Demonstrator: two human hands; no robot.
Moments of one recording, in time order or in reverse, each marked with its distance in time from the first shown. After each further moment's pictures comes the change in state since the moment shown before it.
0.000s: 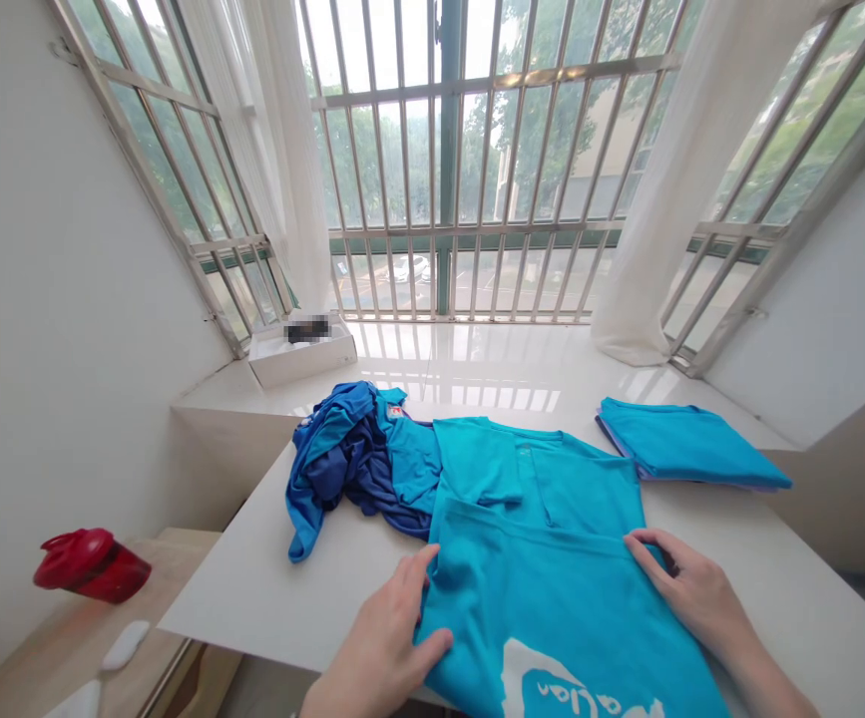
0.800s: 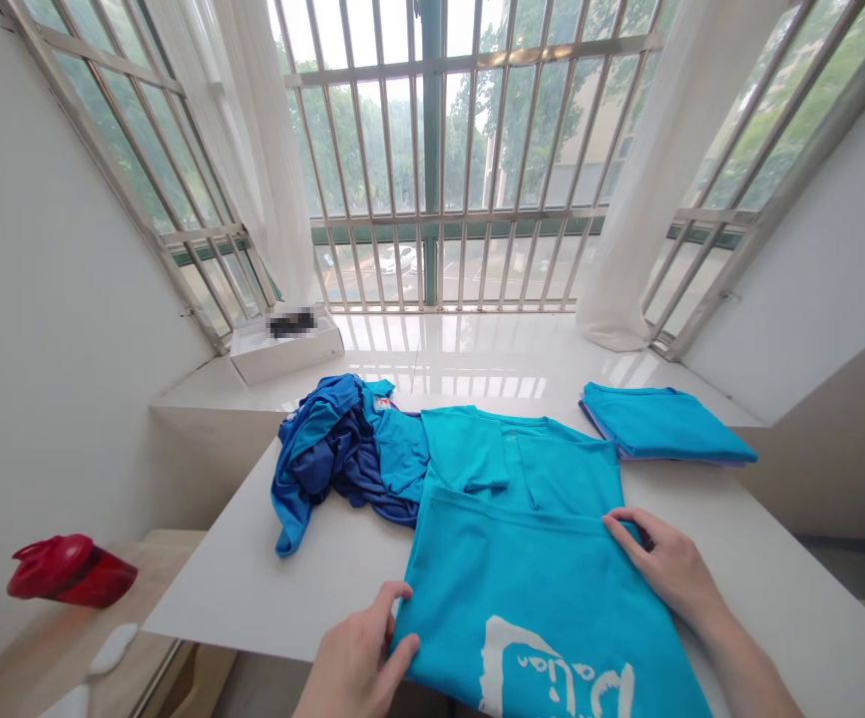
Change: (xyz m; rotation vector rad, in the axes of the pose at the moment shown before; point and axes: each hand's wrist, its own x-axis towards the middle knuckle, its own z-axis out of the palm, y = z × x) left_hand -0.028 -0.020 0.014 0.161 -0.014 -0.116; right_hand -0.005 -0.003 0.002 -0.023 0.030 -0.066
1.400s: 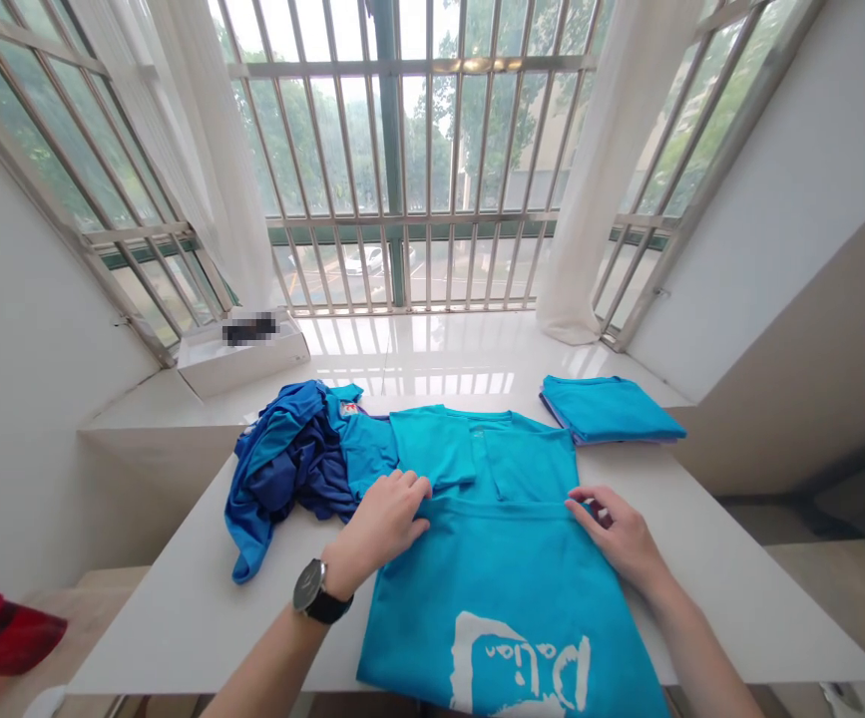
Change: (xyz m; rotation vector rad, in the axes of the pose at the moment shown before) left_hand 0.126 0.067 -0.054 0.462 0.029 0.474; right_hand -0.007 -0.010 -0.005 0.161 0.091 -0.078
